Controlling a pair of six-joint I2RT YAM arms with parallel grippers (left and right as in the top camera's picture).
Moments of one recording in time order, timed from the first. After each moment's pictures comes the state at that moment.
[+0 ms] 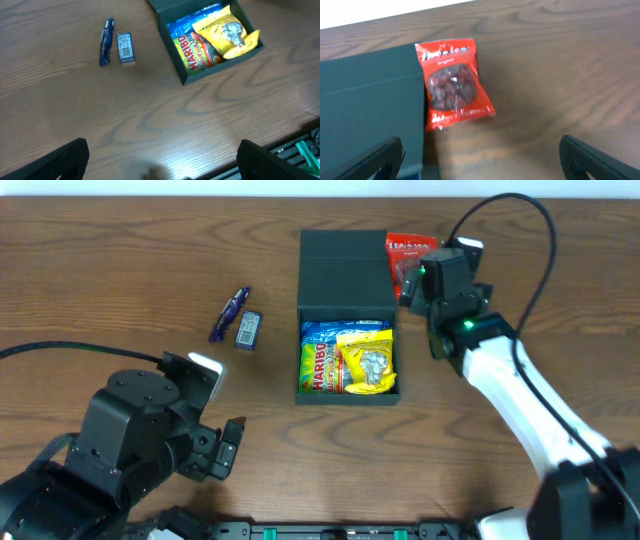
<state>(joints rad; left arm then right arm) -0.51 0.92 1.50 -1.47 -0.04 -0.07 0.31 1.60 1.15 -0.32 0.42 0.40</state>
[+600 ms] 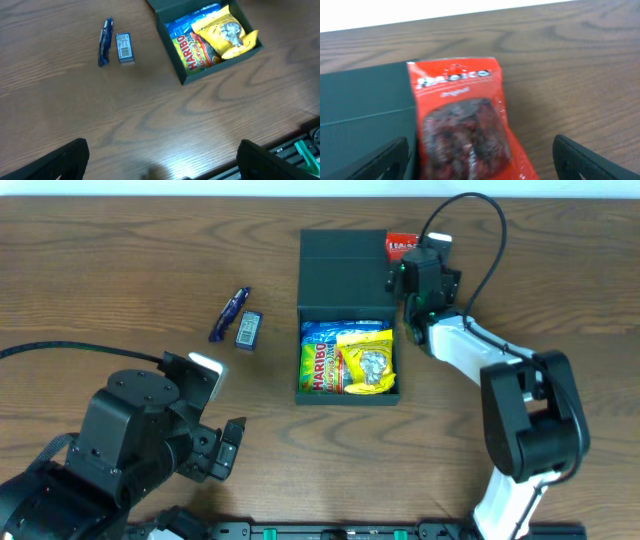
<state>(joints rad) -0.51 0.92 1.50 -1.48 -0.04 -0.07 0.26 1.99 1.15 0.22 0.42 0.30</state>
